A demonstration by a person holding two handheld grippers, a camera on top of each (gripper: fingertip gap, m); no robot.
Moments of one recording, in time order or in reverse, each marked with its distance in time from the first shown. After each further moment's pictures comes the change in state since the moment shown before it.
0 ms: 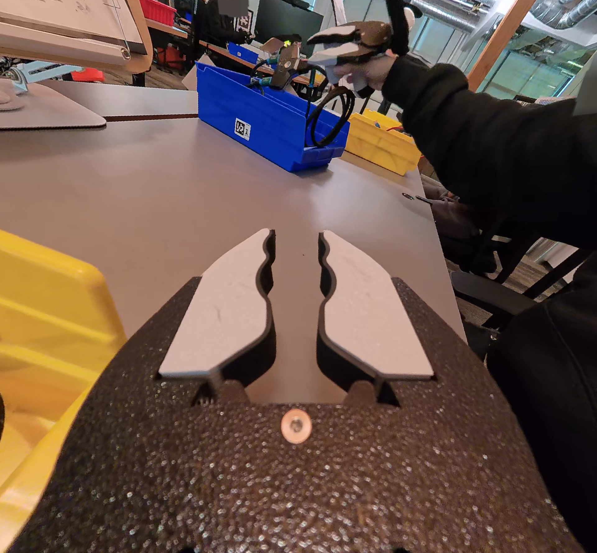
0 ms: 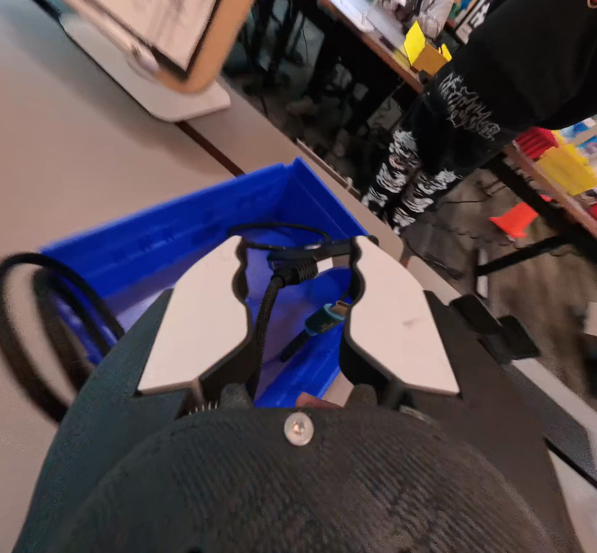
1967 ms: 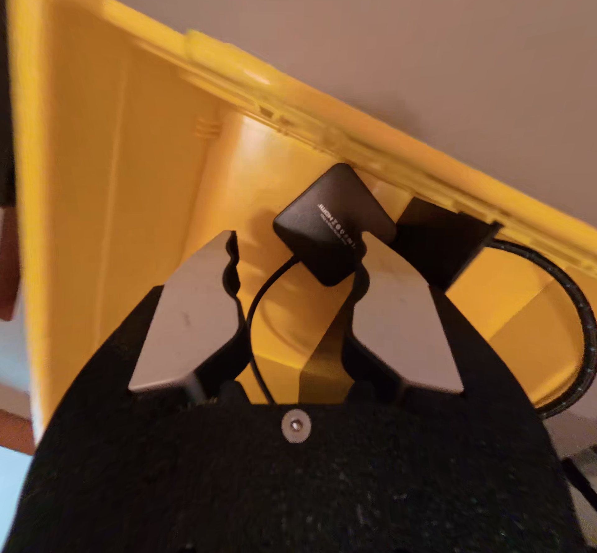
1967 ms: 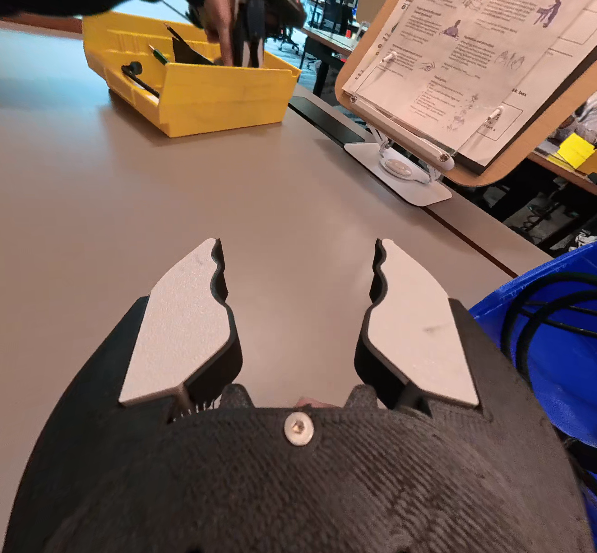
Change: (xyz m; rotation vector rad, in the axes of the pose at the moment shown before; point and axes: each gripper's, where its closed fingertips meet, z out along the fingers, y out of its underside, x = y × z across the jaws) left arm -0.275 -0.021 -0.095 -1.327 -0.456 0.103; right arm -0.303 -0.028 -0.069 0.335 -0.345 0.055
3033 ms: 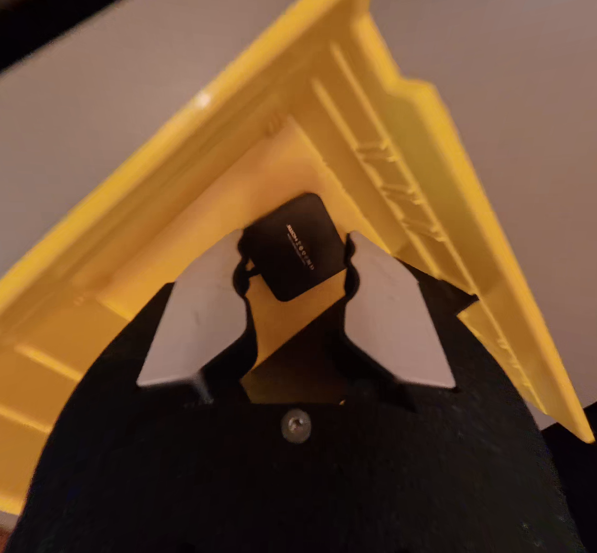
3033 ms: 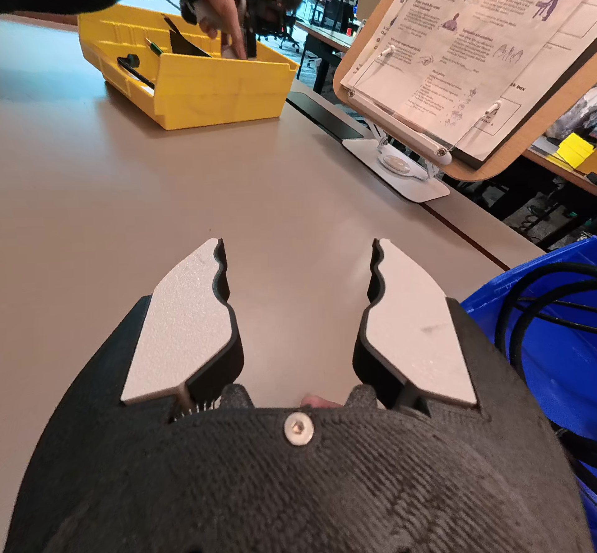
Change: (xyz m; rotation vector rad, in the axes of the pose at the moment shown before) left arm -0.014 -0.008 -0.003 0.105 0.104 -0.497; right arm 0.005 0.008 -0.004 -0.003 -0.002 -0.008
